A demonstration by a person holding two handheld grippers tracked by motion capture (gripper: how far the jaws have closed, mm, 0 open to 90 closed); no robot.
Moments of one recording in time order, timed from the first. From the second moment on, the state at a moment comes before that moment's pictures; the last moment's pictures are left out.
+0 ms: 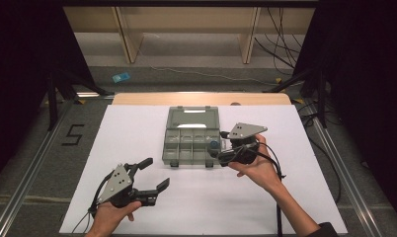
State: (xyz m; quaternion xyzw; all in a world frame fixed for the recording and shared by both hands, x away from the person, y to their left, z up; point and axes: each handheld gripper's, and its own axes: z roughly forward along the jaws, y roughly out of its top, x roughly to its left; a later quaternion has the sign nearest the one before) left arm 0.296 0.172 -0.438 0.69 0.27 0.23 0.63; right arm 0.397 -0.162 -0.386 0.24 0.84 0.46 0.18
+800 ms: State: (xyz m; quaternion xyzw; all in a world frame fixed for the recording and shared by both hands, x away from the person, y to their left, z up) left arm 0.295 0.171 -0.438 0.69 0.27 0.23 0.63; right arm 0.375 -0.176 -0.394 0.25 0.82 0.49 0.17
